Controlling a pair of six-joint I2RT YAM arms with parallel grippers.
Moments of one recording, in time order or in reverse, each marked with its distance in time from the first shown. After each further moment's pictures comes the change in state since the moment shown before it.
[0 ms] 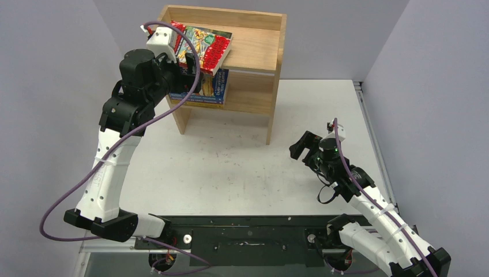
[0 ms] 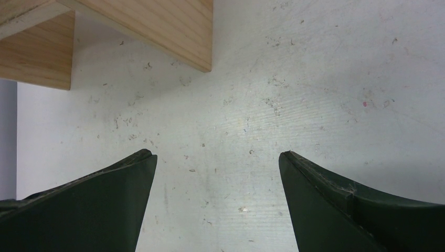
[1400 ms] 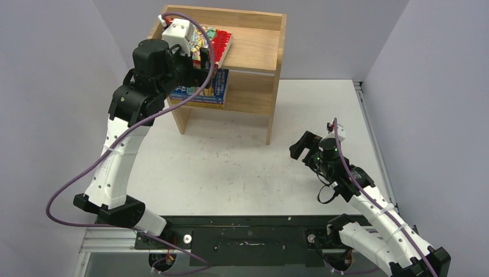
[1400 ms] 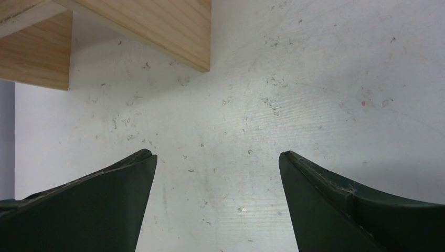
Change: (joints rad) left arm -0.058 0.140 0.190 -0.076 -0.041 0.057; right arm 0.000 0.005 0.000 -0.002 0.004 0.000
